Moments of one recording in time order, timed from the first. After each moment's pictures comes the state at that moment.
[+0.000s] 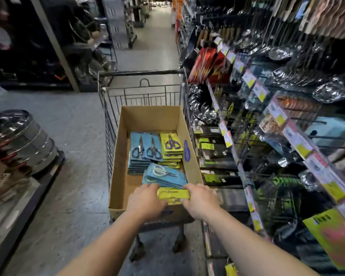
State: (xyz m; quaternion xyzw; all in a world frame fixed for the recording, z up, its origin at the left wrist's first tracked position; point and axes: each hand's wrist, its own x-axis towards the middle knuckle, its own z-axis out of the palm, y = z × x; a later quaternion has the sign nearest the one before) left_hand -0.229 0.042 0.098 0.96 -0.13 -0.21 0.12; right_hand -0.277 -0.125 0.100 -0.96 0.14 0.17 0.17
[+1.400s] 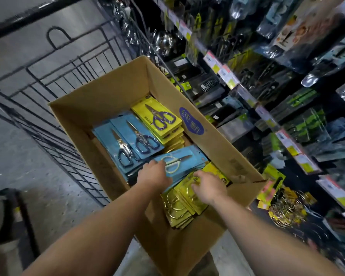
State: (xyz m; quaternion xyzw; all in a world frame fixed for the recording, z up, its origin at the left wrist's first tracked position) left_hand 0.029 0.030 -0.039 0.86 -0.36 -0.37 -0.03; right_hand -0.124 -0.066 -0.034 -0.80 0.45 0.26 0.31
